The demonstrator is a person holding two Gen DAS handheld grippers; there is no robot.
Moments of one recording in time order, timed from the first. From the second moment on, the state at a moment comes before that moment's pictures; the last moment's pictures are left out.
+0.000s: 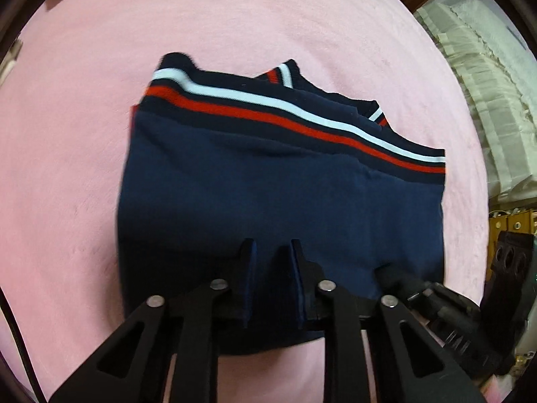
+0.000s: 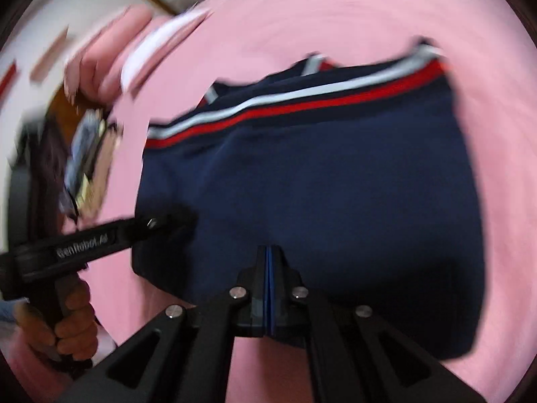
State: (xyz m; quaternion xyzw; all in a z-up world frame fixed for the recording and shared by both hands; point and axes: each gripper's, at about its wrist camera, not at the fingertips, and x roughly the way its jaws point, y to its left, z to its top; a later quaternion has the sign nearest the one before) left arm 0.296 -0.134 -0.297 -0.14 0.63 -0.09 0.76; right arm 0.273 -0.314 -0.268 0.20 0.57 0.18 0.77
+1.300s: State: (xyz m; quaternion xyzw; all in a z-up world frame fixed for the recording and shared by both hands) left arm 0.205 -0.050 -0.323 -0.37 0.63 0.01 0.68; right arm 0.347 -0.206 -0.288 0.03 0.69 0.05 0.72
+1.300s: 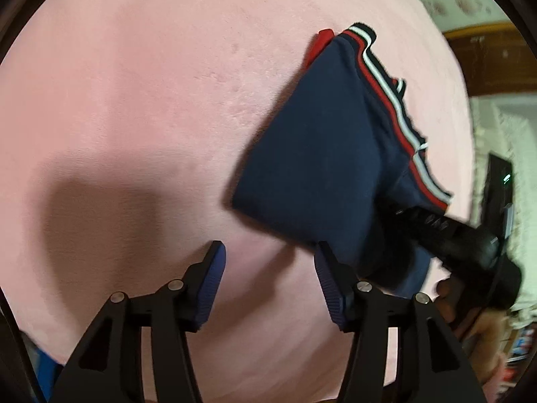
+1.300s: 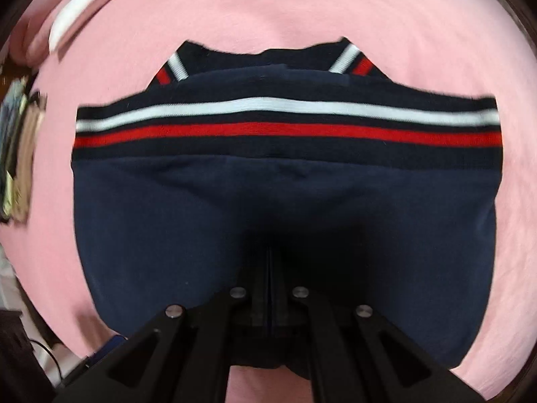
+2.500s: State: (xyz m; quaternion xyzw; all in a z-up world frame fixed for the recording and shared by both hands) left arm 0.272 -0.084 -0.293 -0.34 0.57 -0.09 0.74; right arm 0.321 -0.222 -0.287 0.06 0.67 0.05 0.74
